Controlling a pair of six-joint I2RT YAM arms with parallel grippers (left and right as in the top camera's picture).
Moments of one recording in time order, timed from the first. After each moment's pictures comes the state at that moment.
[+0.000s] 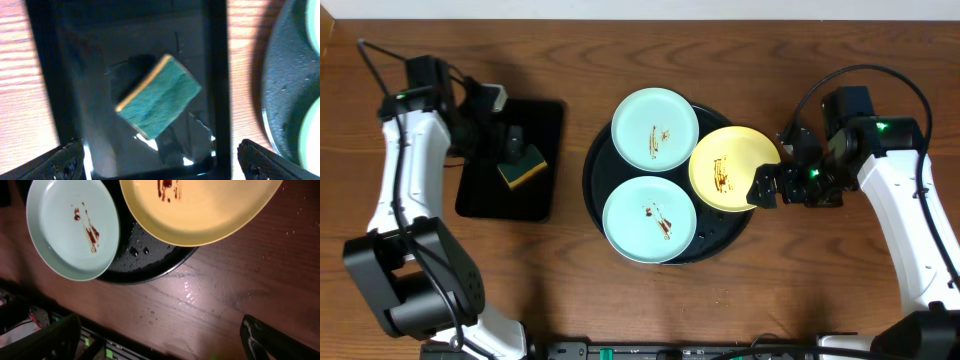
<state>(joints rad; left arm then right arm) 0.27 1.79 1.46 -1.02 0.25 0.41 0.06 1.53 1.31 -1.31 -0.38 -0.04</state>
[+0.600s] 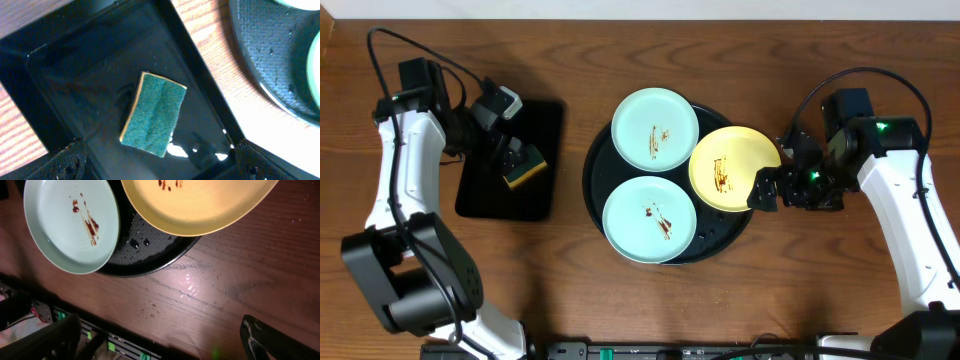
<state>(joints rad) 0.29 1.81 1.46 -1.01 0.38 0.85 0.06 1.53 1.31 -1.34 -0.38 -0.04</state>
